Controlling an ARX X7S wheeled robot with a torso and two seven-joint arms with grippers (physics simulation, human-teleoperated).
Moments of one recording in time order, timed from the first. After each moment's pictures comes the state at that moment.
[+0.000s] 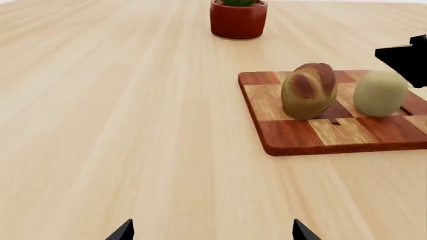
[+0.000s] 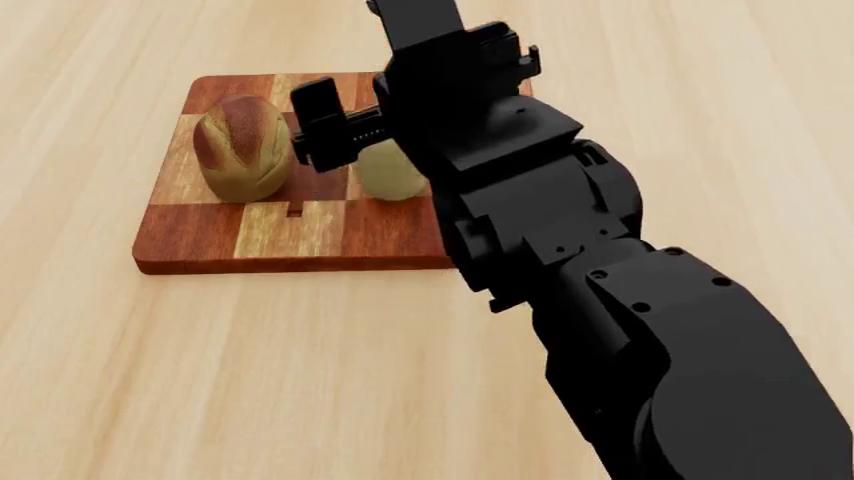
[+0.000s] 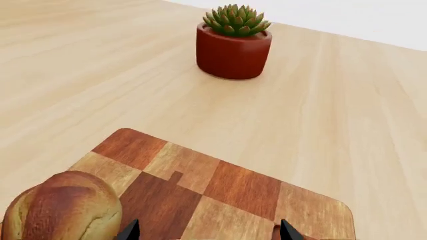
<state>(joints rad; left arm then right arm) -0.12 -0.81 -0.71 0.74 -1.50 -1.22 -0.47 1.60 0.03 -1.56 1.13 1.43 0.19 0.01</state>
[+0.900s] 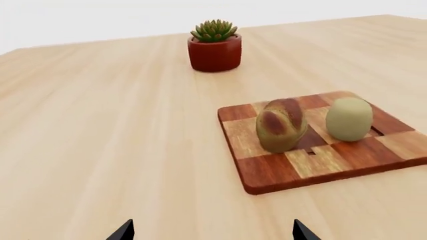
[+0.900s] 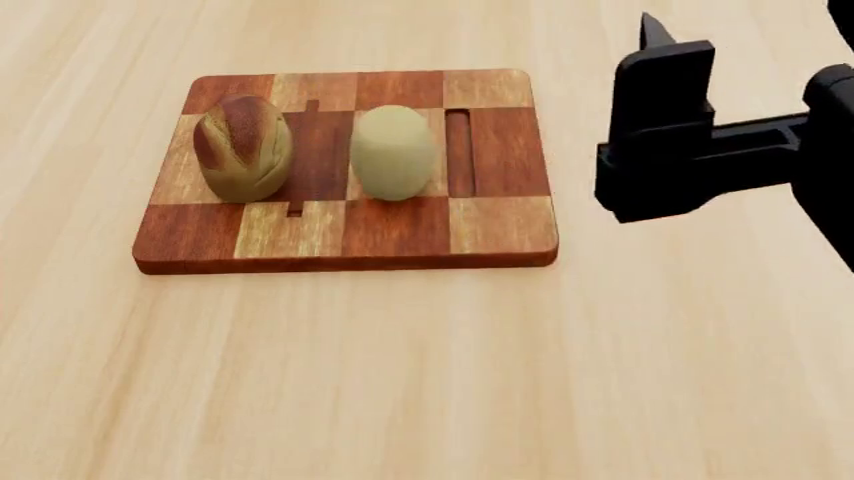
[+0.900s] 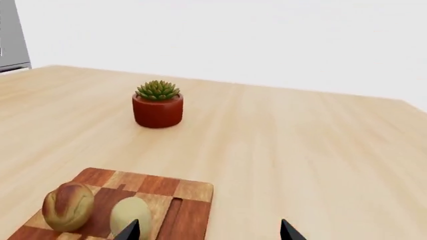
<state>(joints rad) -0.34 -0.91 -0.51 0.75 -1.57 -1.18 -0.57 1.91 1.23 -1.32 -0.48 1.86 0.46 0.70</state>
